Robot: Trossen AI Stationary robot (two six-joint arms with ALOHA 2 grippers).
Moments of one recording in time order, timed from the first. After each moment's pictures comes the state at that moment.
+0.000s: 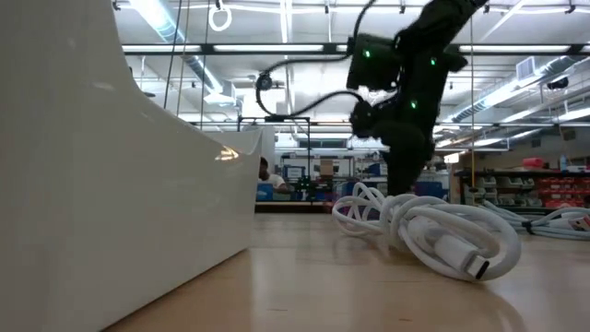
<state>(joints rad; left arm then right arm) -0.23 0.21 0.01 0.16 -0.10 0.26 -0.10 1.68 1.00 -0.59 0.12 0.37</state>
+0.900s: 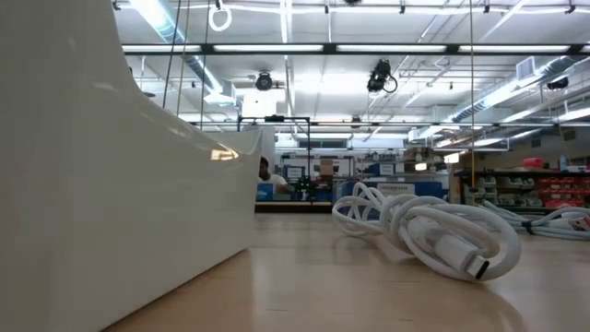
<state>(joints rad) -0.23 0.21 0.01 0.16 -0.10 0.26 0.32 1.59 1.31 0.03 0.34 0.82</state>
